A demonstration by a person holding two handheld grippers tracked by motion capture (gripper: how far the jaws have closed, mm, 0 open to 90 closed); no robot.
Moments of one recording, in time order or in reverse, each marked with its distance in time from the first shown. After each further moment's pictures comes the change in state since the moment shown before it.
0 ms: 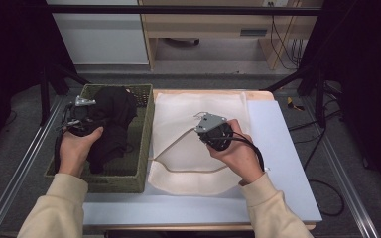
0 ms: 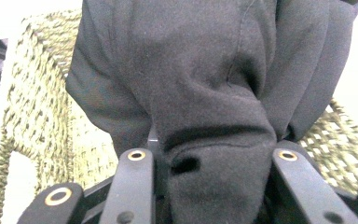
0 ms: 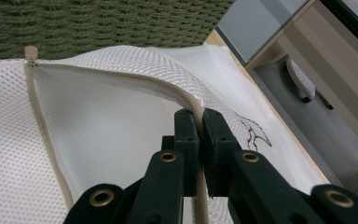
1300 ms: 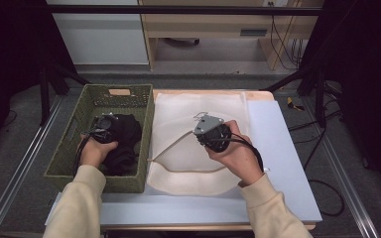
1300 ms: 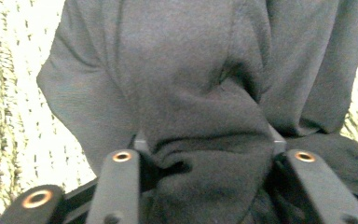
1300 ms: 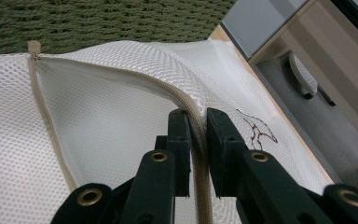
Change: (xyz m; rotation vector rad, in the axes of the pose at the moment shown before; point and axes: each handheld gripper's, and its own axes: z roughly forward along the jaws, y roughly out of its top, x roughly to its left) left arm -0.005 -0.039 0.097 0.430 0.097 0.038; right arm 0.005 0.003 0.000 0.028 0.006 -0.008
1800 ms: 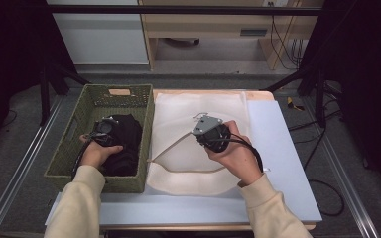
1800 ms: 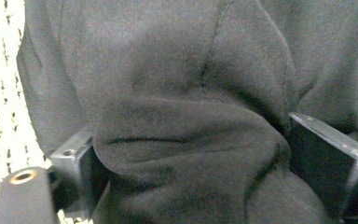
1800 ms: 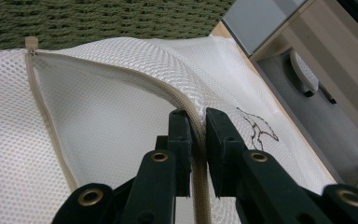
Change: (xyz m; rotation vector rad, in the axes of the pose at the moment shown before) left arm -0.004 -0.009 0.013 -0.001 0.000 -0.020; right arm 0.001 -0.001 0.003 0.012 0.003 -0.002
